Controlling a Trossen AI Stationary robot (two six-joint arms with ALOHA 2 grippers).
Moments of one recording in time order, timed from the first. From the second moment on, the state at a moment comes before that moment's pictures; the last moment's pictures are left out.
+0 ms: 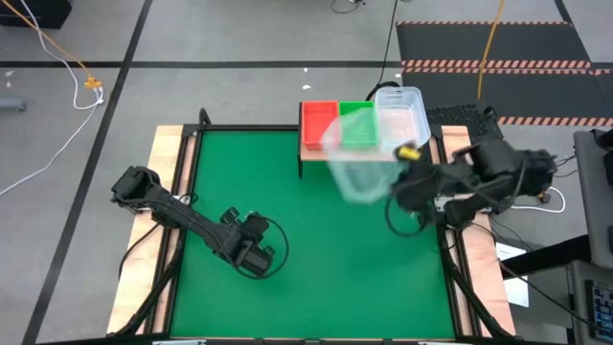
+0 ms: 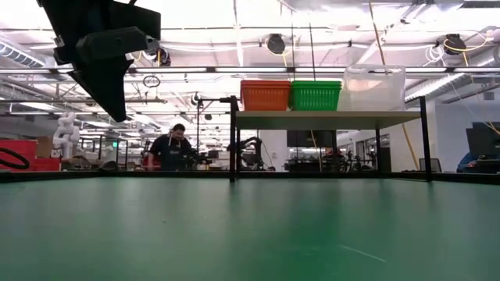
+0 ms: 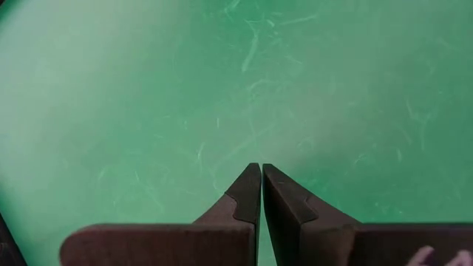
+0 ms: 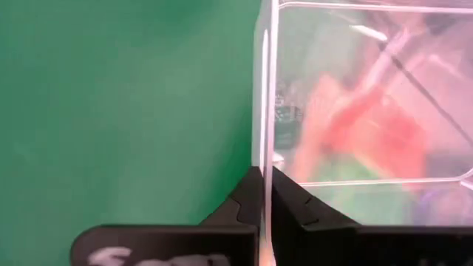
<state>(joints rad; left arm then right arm) -0.48 1.69 1.19 -1.12 -0.53 -1.22 0.25 1.35 1.87 -1.55 0.32 -0.36</state>
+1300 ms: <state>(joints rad) -0.51 1.69 1.19 -1.11 -0.56 -1.21 -0.53 1.19 1.62 -1.59 0.25 -0.69</state>
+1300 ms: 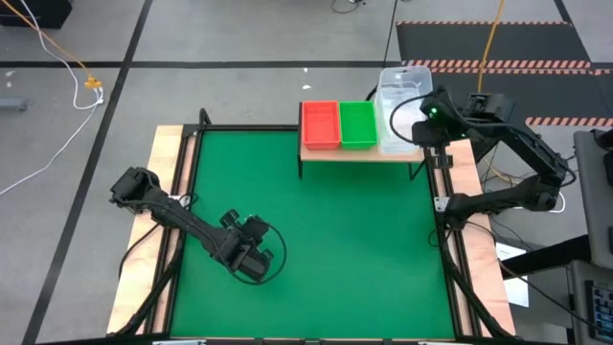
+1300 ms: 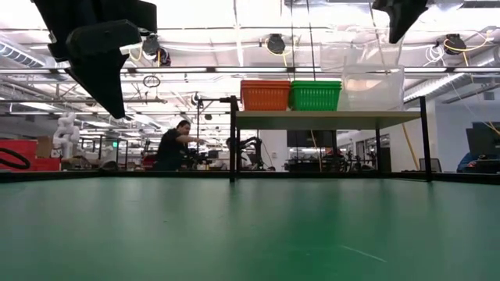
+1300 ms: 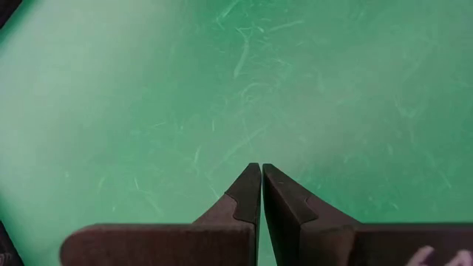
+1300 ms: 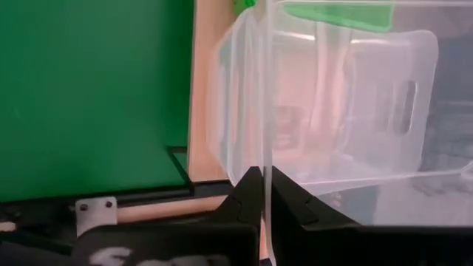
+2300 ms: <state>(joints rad) -0.51 1.69 1.19 -1.11 -0.56 -1.21 -0.52 1.24 1.62 -1.59 0.13 -0.51</state>
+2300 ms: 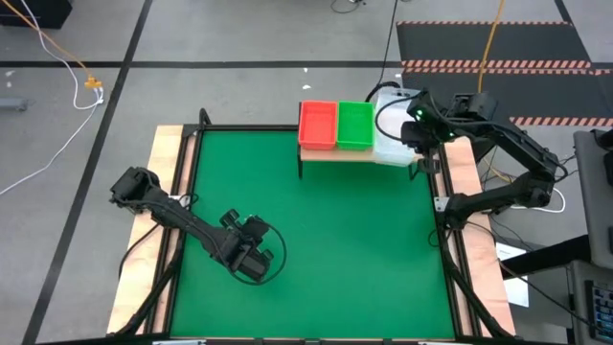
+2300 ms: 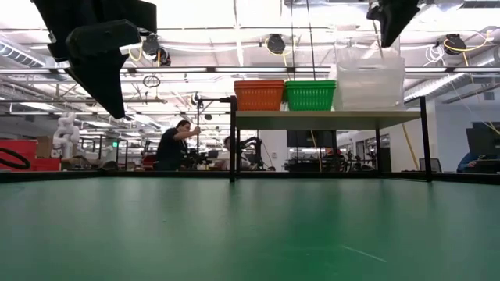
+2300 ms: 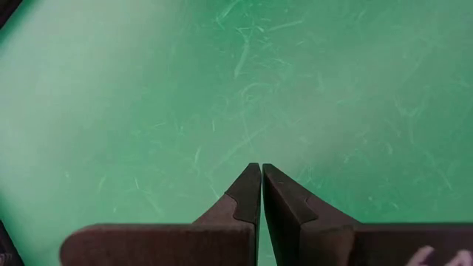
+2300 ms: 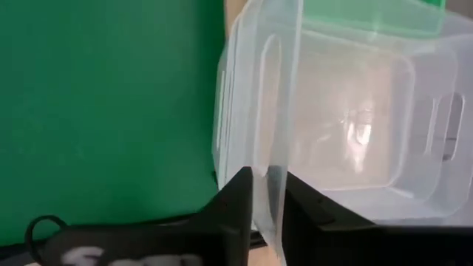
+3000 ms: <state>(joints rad) -0.49 1.69 1.19 -1.11 -0.59 -1.22 -0.46 1.09 1.62 -1.45 0.22 -0.39</state>
